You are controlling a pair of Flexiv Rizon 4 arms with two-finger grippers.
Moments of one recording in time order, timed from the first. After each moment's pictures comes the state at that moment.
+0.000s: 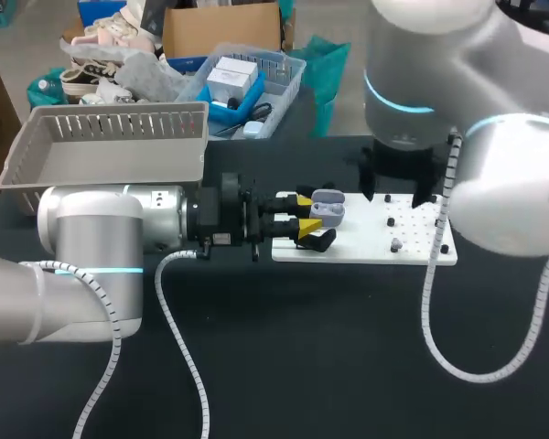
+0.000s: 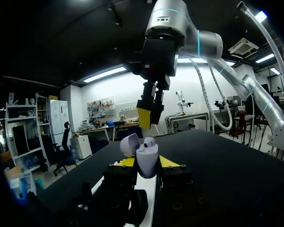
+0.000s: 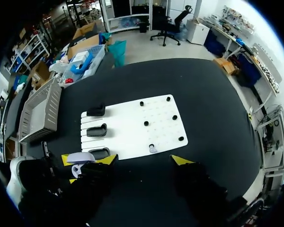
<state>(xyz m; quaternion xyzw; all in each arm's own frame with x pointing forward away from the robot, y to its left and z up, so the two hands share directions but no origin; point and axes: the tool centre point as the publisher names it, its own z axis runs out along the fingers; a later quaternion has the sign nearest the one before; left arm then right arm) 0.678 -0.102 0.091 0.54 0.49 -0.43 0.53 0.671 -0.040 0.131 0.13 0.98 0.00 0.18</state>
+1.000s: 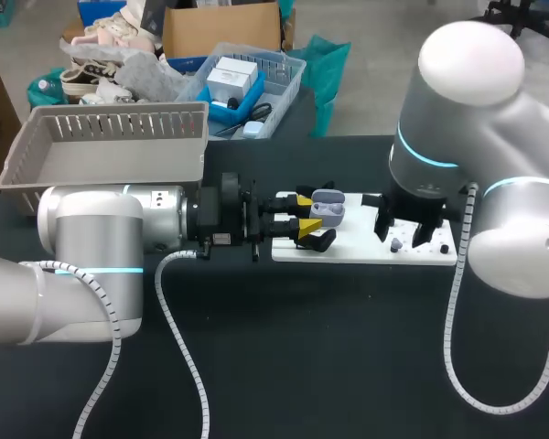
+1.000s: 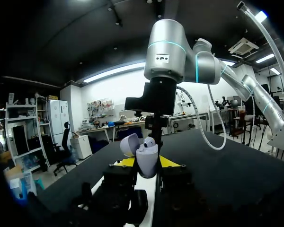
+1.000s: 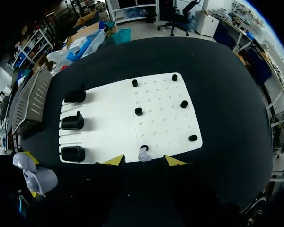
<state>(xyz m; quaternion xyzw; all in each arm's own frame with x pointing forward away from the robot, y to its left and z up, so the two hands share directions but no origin) 0.678 -0.102 0.091 0.54 0.49 -0.43 0.53 0.680 -0.061 0.042 0.11 0.98 0.02 0.14</state>
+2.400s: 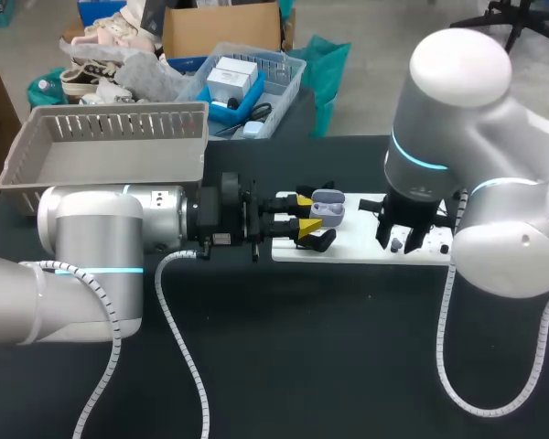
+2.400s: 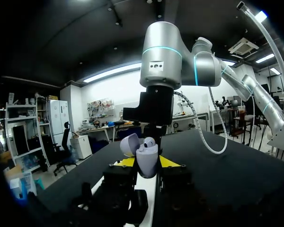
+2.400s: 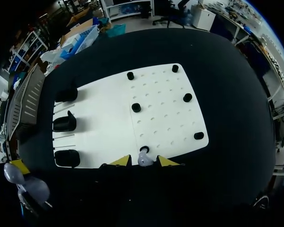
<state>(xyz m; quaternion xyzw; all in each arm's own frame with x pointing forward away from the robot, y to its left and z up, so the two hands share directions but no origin) 0.678 -0.102 0.091 0.54 0.49 -0.43 0.53 0.683 -0.059 0.025 0.13 0.98 0.02 0.13</state>
